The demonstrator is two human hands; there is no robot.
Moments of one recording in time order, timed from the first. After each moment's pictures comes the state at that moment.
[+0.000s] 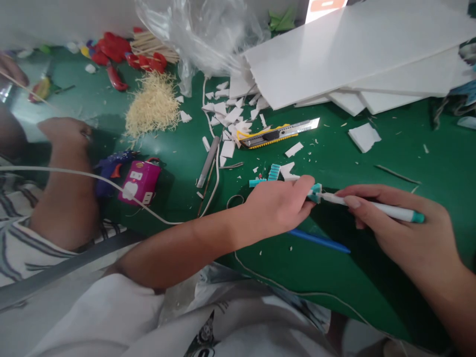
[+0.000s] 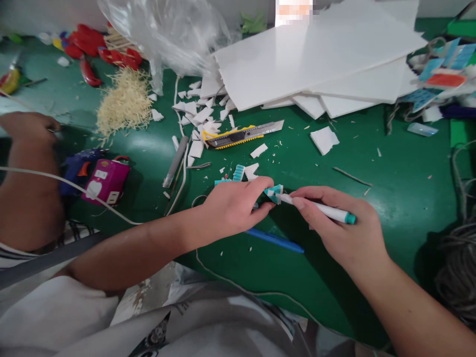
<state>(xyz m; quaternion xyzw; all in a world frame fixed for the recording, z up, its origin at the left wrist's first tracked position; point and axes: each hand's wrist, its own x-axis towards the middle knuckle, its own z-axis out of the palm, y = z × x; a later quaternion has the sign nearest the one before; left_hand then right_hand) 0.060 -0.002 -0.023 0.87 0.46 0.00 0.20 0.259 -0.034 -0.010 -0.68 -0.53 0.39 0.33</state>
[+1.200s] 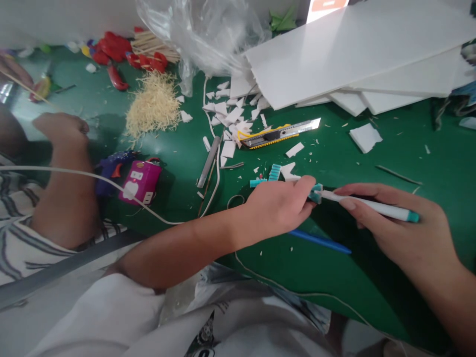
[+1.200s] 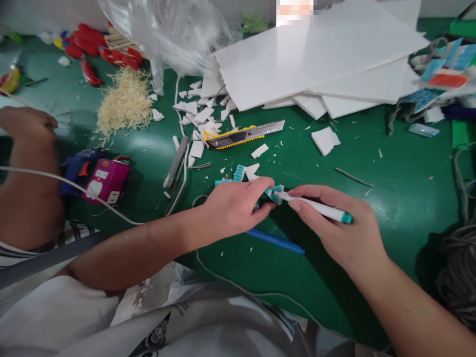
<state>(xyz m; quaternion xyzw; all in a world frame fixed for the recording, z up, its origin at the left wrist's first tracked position) 0.059 -0.003 -0.022 0.86 0.46 0.01 0.20 0.262 -0.033 -0.012 -0.67 -0.58 0.35 0.31</state>
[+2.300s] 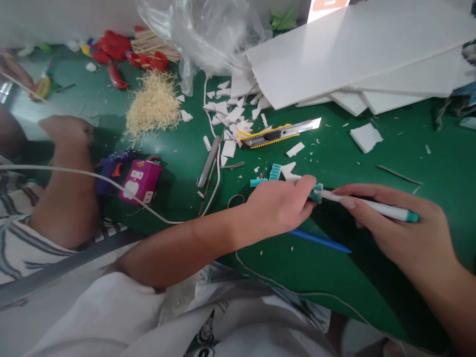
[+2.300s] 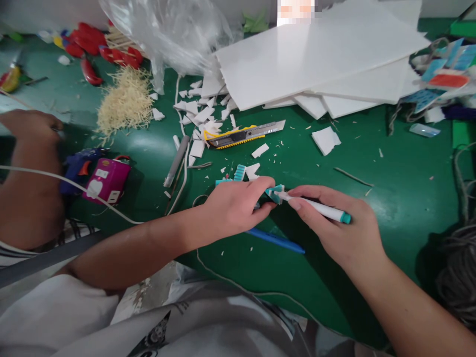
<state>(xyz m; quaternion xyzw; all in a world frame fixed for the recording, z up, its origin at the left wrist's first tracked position) 0.058 -0.003 -0.024 0.87 0.45 0.02 0.20 0.255 -0.039 -0.008 -0.69 -0.57 0.33 0.31</state>
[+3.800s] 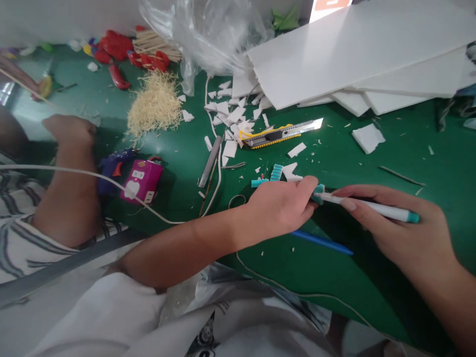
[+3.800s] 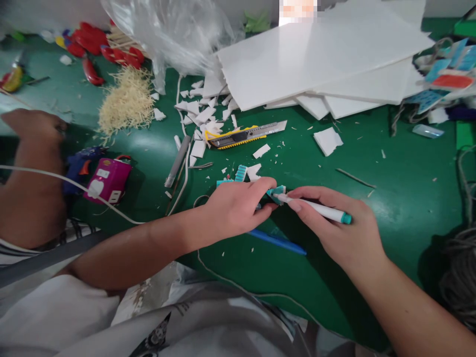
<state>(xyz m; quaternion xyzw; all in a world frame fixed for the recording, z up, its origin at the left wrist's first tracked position) 0.059 -0.002 -0.023 0.87 0.45 0.01 0.19 0.262 -0.033 -0.024 -0.62 -0.60 0.35 0.36</state>
